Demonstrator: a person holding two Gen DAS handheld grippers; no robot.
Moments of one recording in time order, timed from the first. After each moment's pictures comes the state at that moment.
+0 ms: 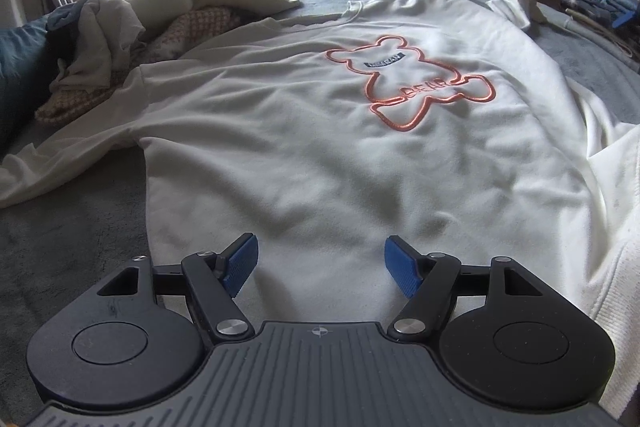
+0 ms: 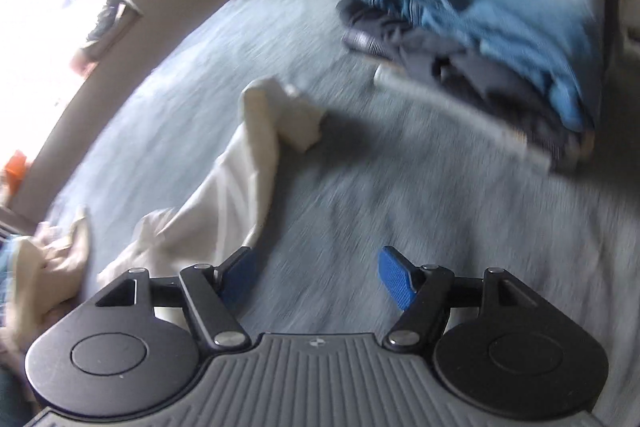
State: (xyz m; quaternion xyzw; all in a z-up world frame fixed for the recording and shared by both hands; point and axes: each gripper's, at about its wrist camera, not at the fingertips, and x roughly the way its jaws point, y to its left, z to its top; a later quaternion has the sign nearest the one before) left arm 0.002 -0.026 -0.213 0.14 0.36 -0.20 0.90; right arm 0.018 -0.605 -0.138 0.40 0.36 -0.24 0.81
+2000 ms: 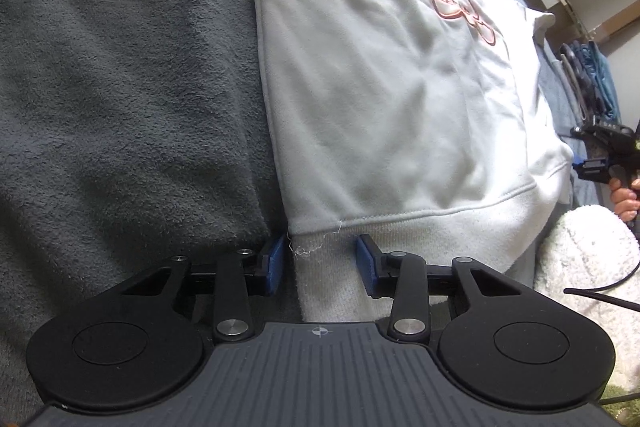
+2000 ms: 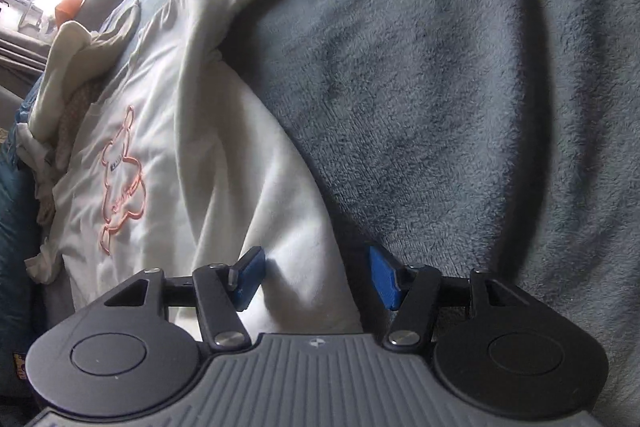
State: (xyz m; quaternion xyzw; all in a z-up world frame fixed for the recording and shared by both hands) left arm -0.039 0.094 -0.247 -0.13 0.59 -0.23 0.77; right arm -0.063 -0.481 -0.231 0.37 0.51 -0.08 0.78
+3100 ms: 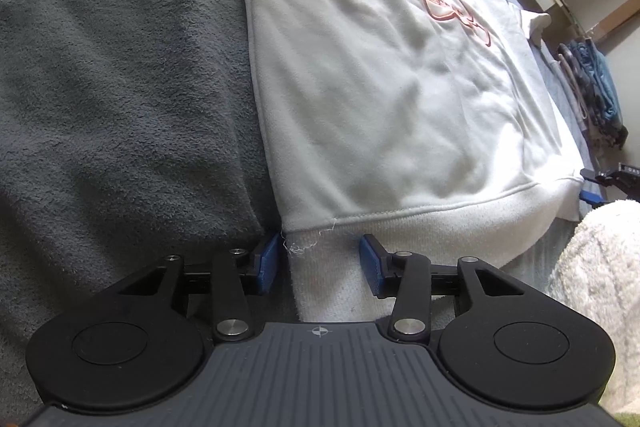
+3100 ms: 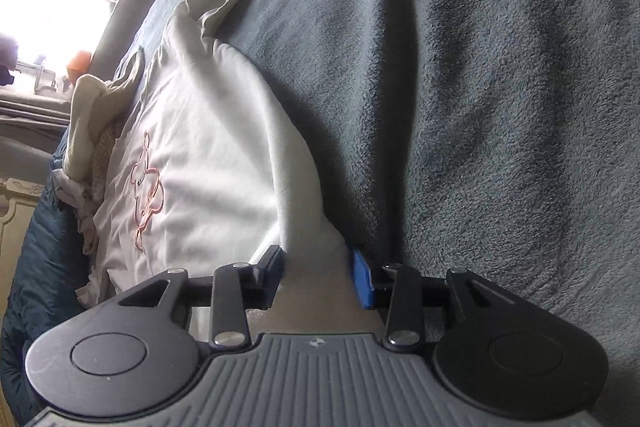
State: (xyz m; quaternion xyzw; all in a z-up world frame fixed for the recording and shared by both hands) left arm -0.051 0.085 -0.245 -0.12 0.56 -0.23 0.78; right arm -0.150 -0.502 -0.235 0.46 0.46 -0.07 0.75
